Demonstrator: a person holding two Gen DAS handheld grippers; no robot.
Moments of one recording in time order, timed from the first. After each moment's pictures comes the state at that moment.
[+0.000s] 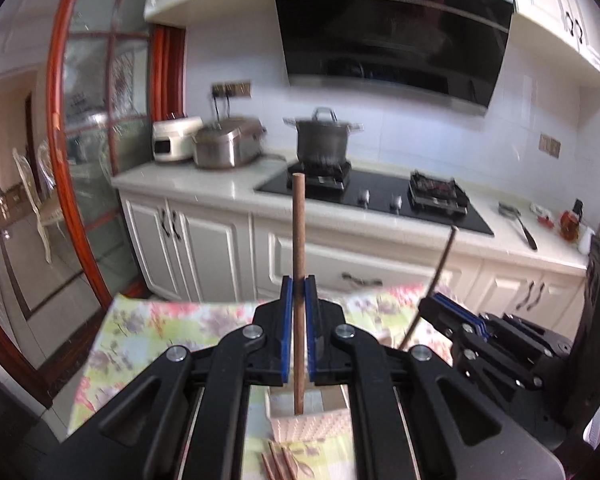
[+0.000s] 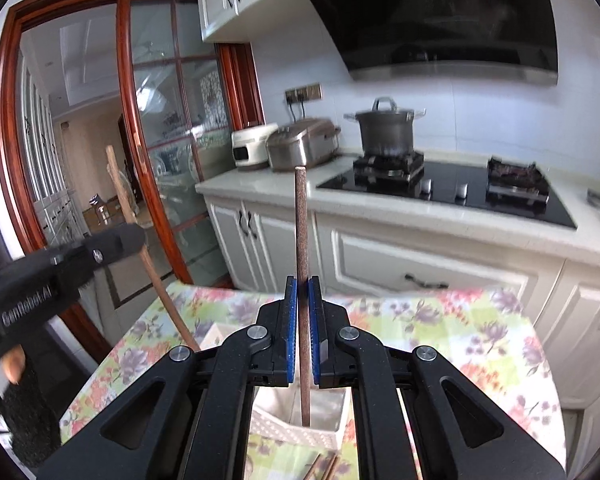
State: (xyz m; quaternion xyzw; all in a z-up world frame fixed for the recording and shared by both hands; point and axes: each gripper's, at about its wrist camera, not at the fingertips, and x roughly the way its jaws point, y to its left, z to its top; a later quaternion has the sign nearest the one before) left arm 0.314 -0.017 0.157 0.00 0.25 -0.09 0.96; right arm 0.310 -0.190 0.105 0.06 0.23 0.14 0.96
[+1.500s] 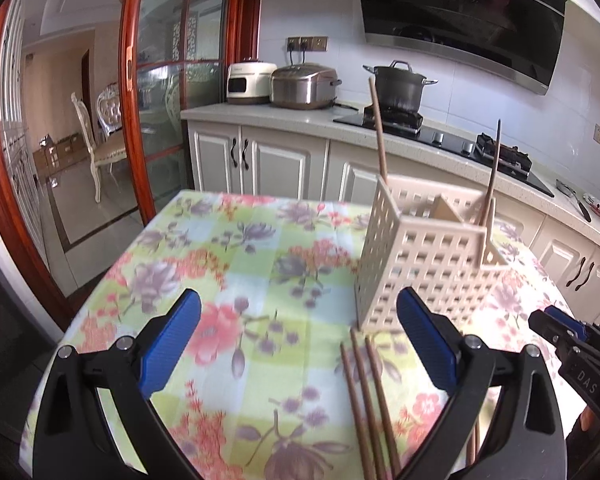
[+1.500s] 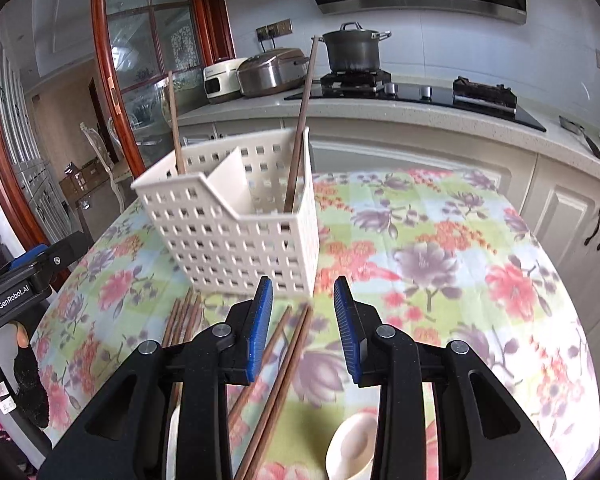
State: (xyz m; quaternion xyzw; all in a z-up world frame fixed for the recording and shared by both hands) left arm 0.227 0.055 0.006 -0.04 0.29 0.03 0.96; right arm 0.228 -0.203 -0.022 0.05 0.32 0.09 0.94
